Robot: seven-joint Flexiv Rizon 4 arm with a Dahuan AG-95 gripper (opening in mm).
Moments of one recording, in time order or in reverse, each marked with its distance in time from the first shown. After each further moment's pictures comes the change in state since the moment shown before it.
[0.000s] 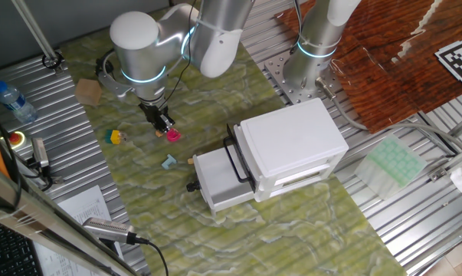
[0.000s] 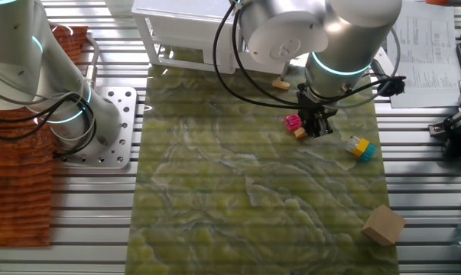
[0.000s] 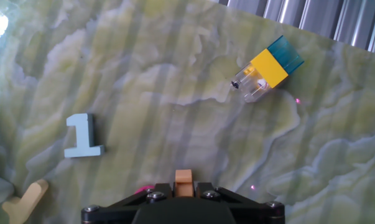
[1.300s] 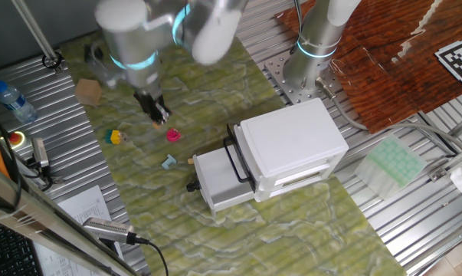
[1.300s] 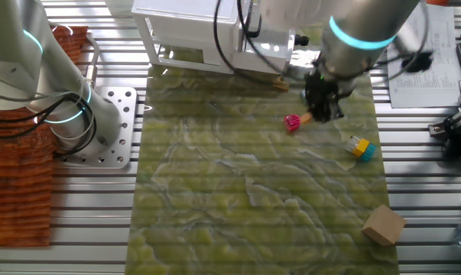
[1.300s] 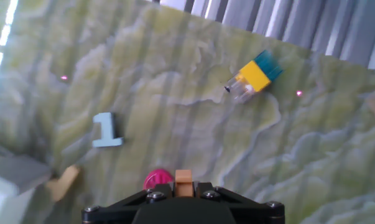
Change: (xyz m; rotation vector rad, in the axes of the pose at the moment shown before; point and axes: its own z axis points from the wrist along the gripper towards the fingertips) arm -0.003 0.003 -0.090 -0.020 0.031 0.007
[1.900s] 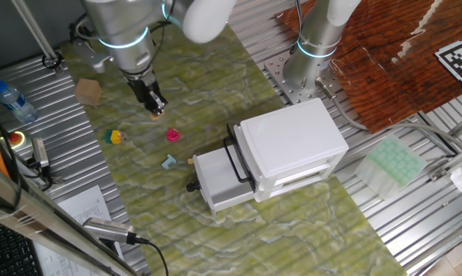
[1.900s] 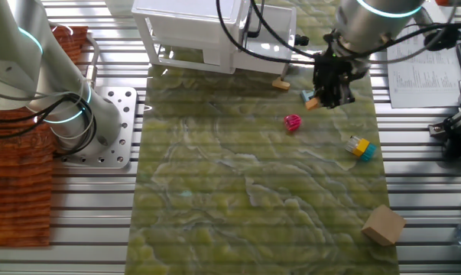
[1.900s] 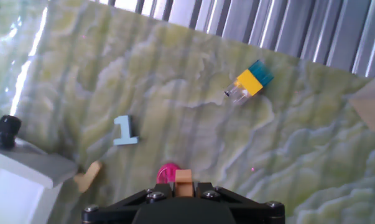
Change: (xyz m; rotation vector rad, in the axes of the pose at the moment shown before) arm -0.005 0.016 -0.039 -0.035 0.008 0.041
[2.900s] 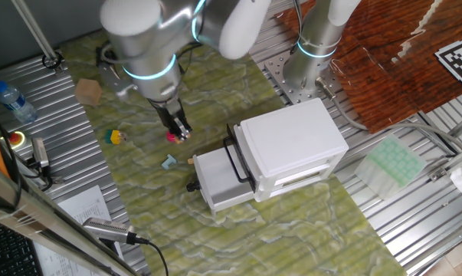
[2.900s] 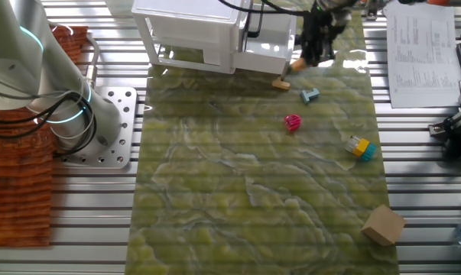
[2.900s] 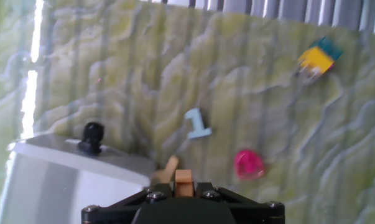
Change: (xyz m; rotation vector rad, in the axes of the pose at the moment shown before) arm 0.007 0.103 0.007 -0.024 0.051 0.122
